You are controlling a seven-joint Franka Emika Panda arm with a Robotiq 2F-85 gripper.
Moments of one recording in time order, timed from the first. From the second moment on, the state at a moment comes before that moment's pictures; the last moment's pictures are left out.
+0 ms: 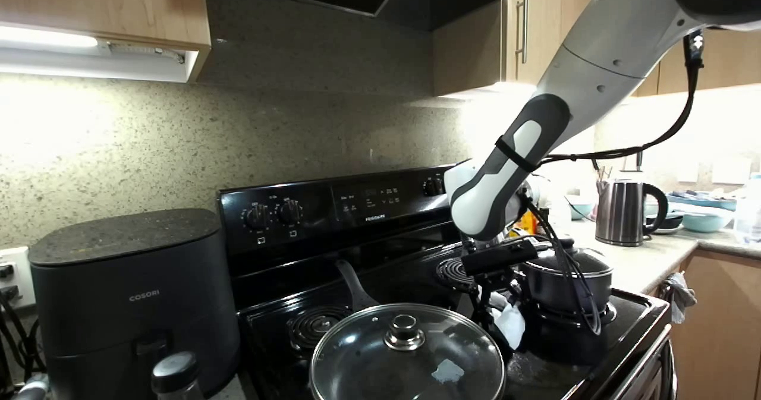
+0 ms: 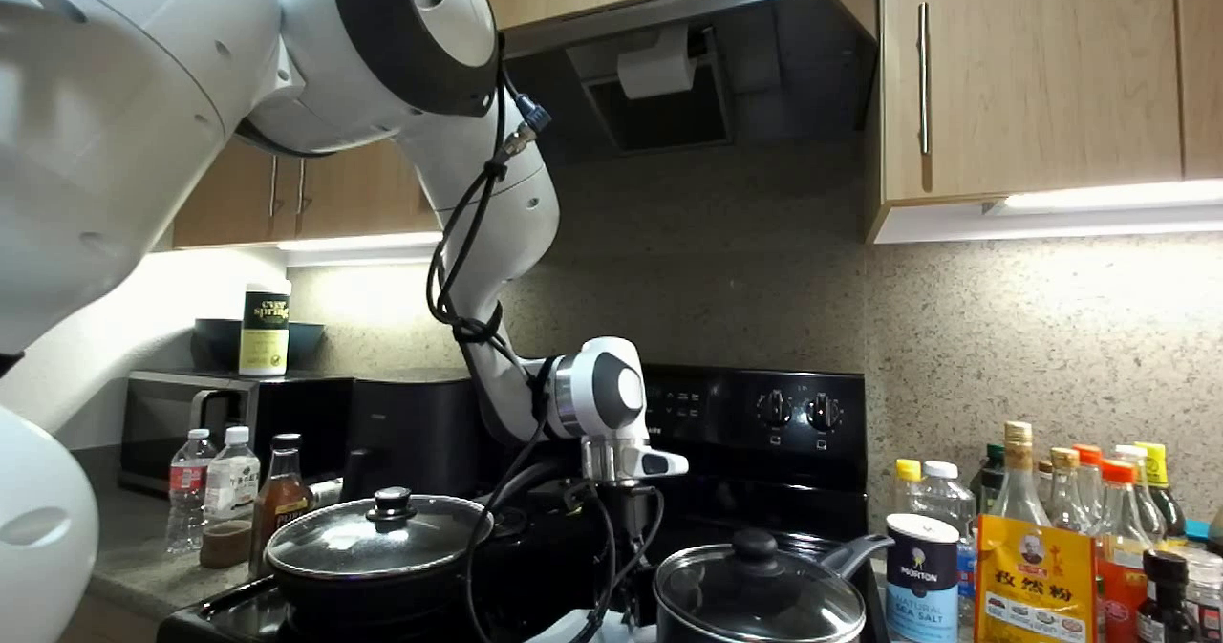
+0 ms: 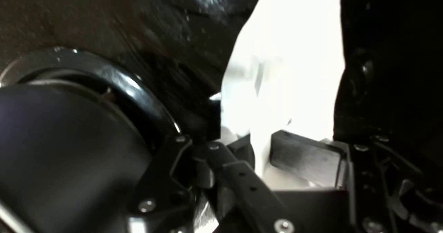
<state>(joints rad) 0.09 0.42 -0.20 -2.05 -0.17 2.28 0.77</state>
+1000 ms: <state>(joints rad) 0.05 0.22 -0.07 -2.27 0.03 2.10 0.51</state>
